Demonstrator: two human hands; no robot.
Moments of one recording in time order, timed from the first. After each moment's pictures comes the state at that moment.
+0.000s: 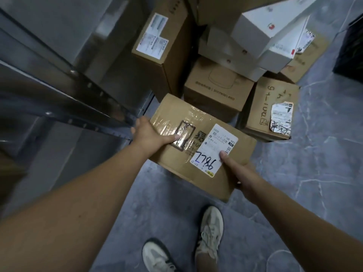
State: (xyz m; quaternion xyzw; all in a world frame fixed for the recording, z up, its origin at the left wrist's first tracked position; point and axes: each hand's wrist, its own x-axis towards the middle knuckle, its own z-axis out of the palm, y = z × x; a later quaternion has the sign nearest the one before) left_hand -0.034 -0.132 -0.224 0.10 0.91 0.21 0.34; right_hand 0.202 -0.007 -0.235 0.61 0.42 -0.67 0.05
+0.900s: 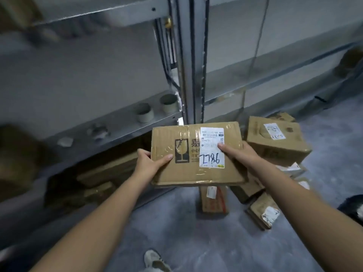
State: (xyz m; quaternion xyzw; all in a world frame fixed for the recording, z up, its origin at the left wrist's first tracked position) left_hand 0.148 -0.359 0.350 -0.18 0.84 0.49 0.09; right_hand 0.167 -0.060 0.365 0.21 0.74 -0.63 0.12
